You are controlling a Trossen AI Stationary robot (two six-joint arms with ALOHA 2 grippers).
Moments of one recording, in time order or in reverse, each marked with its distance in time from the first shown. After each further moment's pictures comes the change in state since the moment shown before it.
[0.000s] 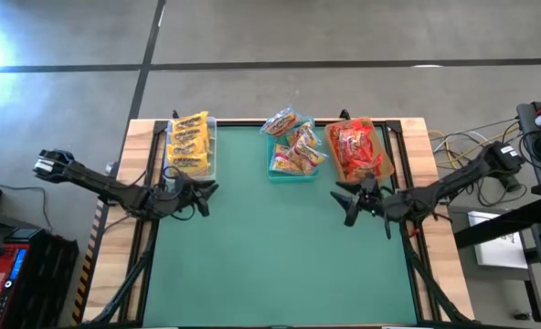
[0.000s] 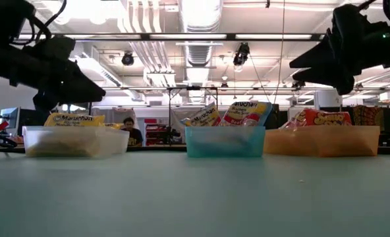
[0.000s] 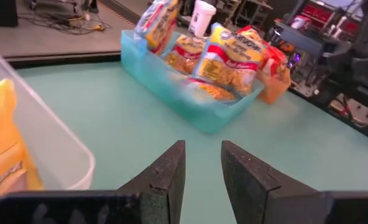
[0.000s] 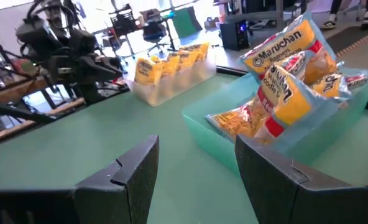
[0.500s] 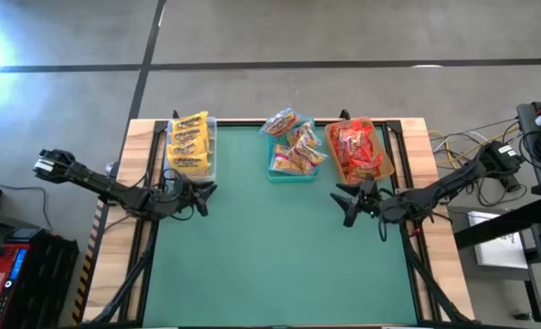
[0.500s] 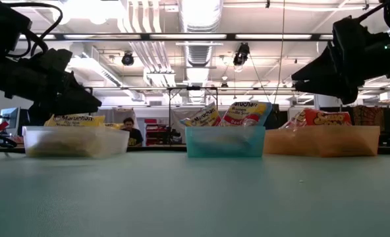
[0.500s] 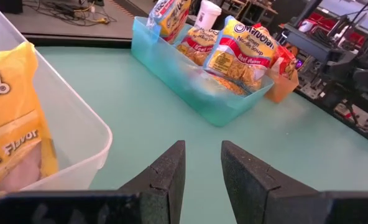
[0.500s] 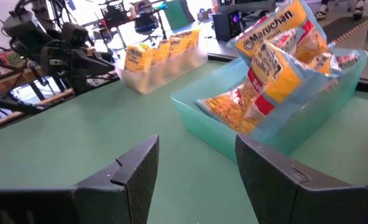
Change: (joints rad) left arm 0.000 0.009 -0.085 0.075 -0.012 -0.075; right arm 0.010 0.060 -0.039 0.034 0.024 0.055
